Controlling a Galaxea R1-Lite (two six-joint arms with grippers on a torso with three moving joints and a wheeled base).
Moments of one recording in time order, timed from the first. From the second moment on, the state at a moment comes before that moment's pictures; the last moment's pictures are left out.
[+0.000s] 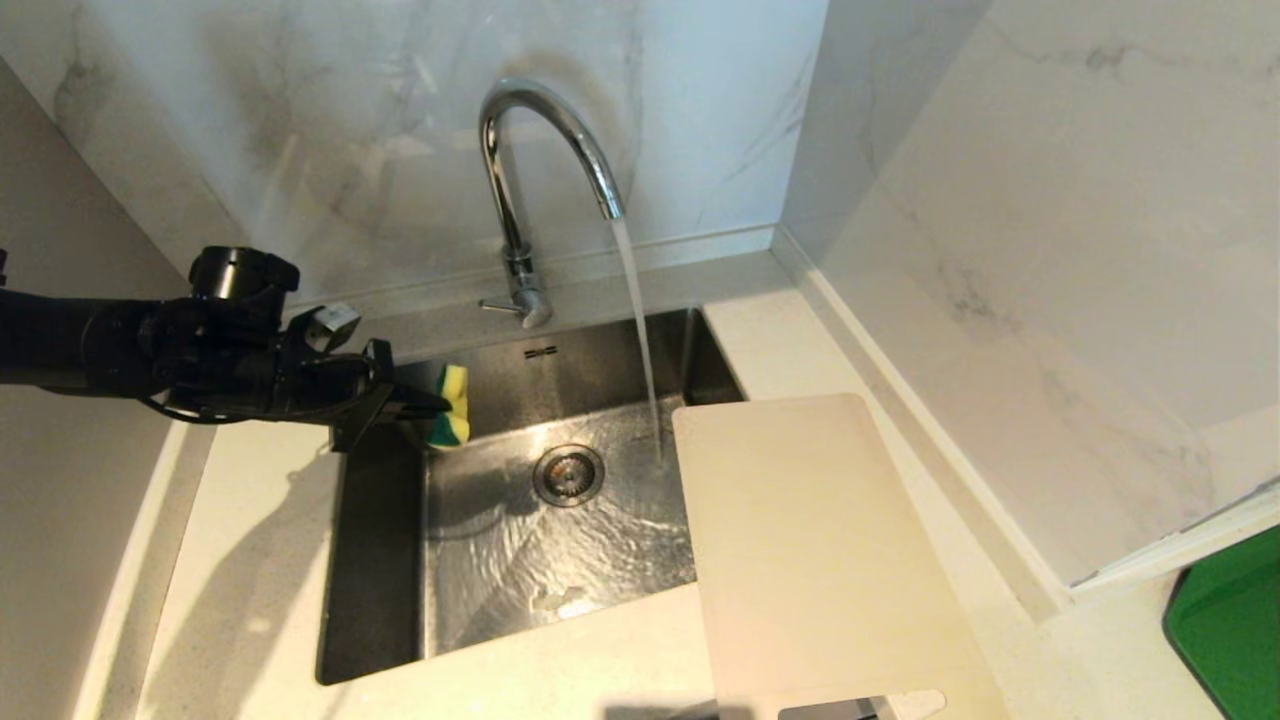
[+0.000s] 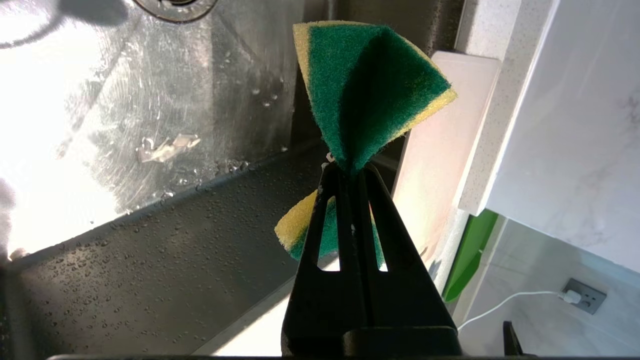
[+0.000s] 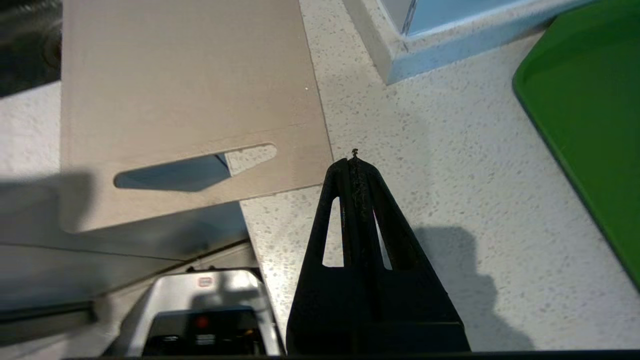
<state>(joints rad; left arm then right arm) -0.13 1.95 -1.46 0.16 -0.63 -0.62 -0.15 0.28 0.00 -0.08 0.09 0.04</state>
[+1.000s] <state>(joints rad) -0.15 1.95 -1.44 0.16 -0.63 -0.61 0.00 0.17 0.00 -0.03 0.07 0.08</state>
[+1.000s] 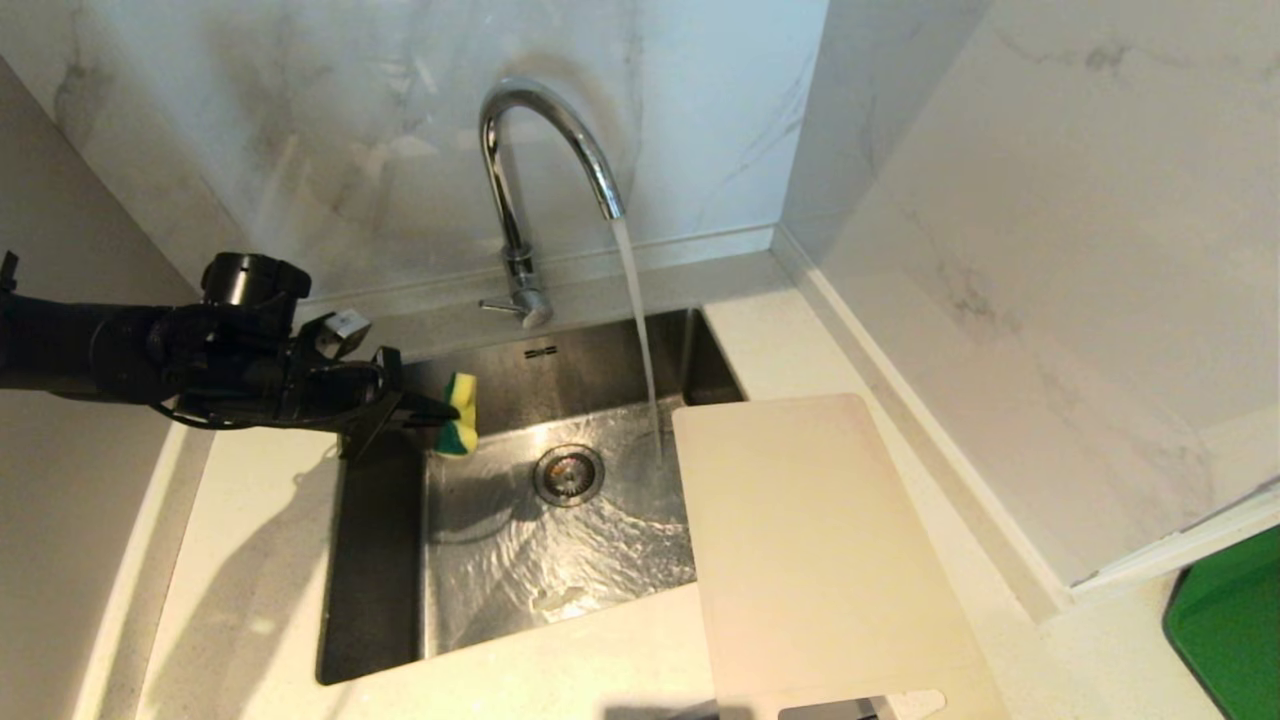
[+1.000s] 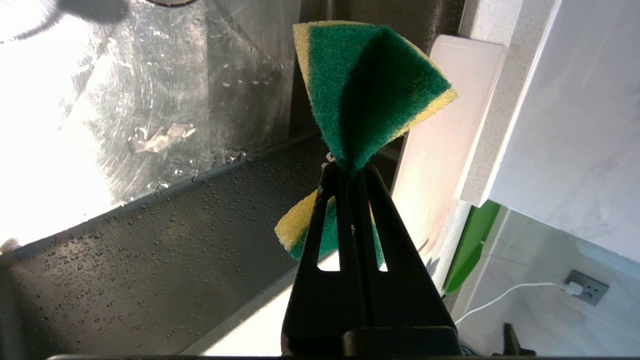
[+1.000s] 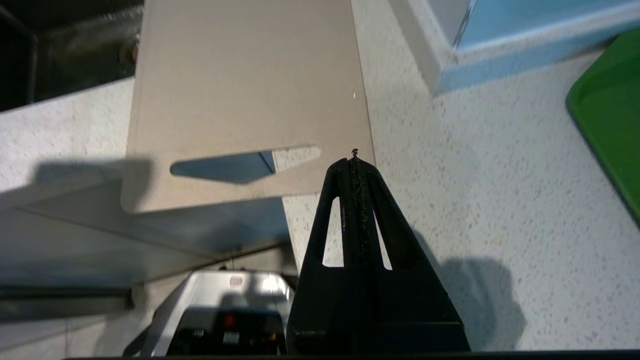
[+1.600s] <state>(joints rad) -0.15 1.95 -1.44 0.15 -0.63 -0.61 0.00 0.00 0.00 0.01 0.01 -0.07</state>
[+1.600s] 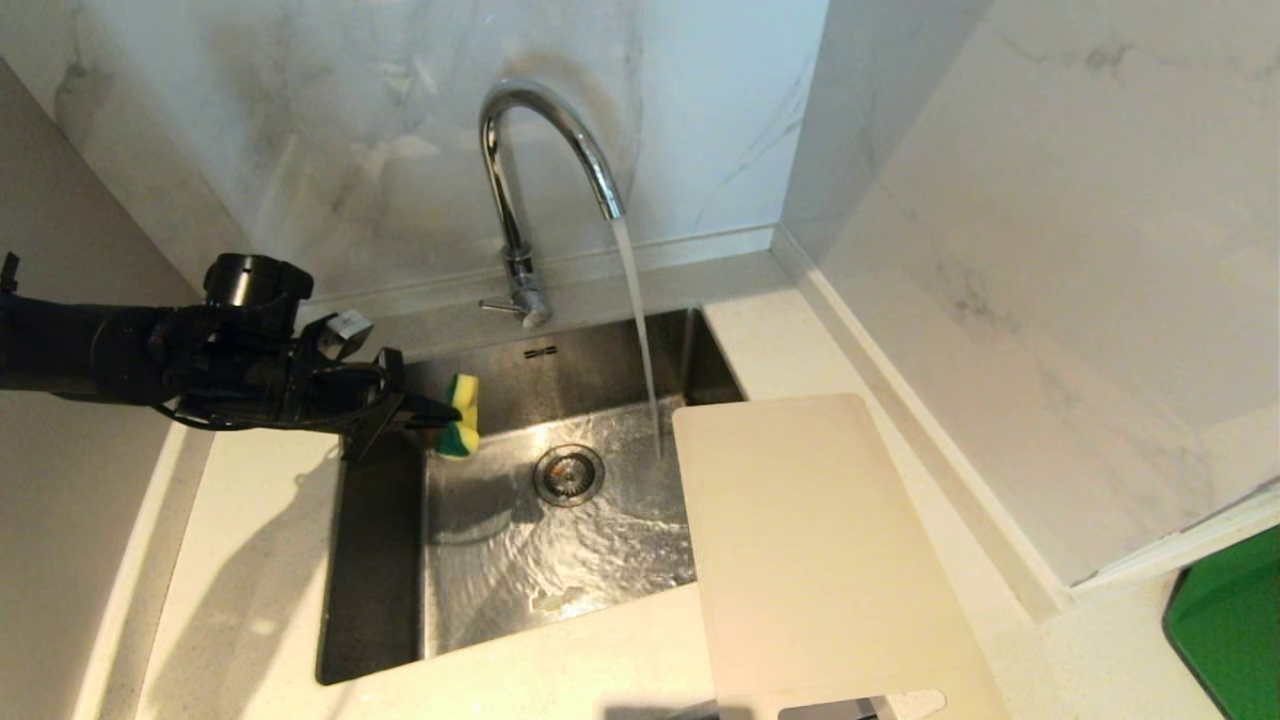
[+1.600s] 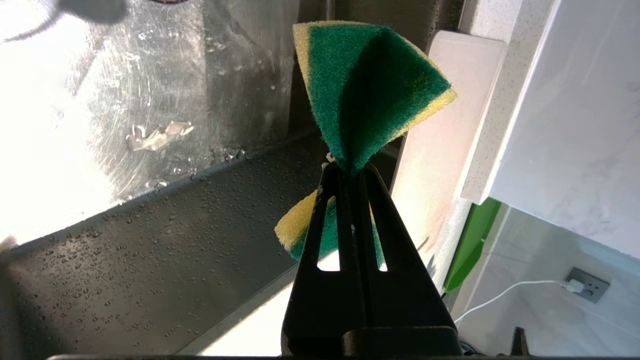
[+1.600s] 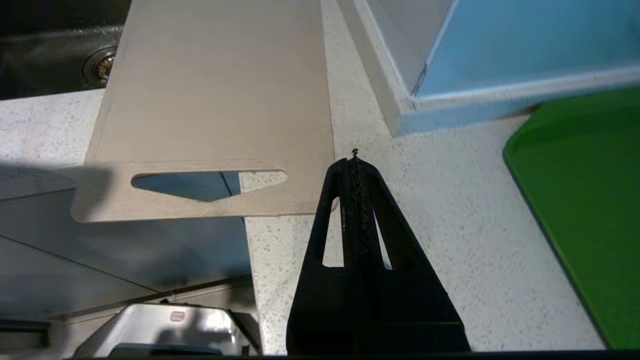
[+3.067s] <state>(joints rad) -0.13 1.92 -1.46 0.23 -0.47 -0.48 0.00 0.00 0.00 0.01 0.03 -0.07</state>
